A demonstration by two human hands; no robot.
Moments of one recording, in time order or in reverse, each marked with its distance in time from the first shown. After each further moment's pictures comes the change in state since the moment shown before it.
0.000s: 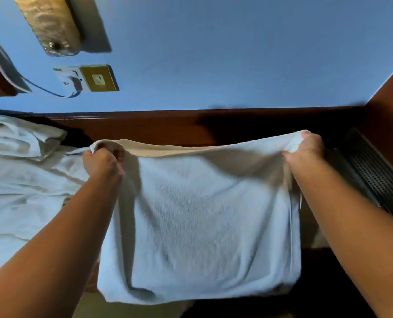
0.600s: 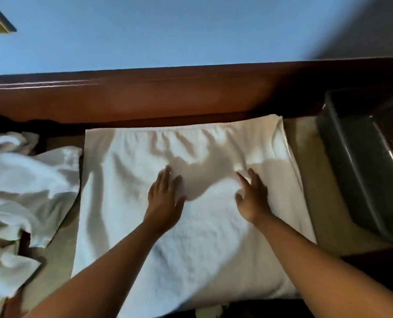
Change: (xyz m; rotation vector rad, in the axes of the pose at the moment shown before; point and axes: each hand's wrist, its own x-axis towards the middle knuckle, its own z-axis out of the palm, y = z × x) left_hand 0.064 -0.274 -0.026 1.594 -1.084 0.637; right_hand 0.138 0.235 -0.084 -1.851 -0.419 -0.401
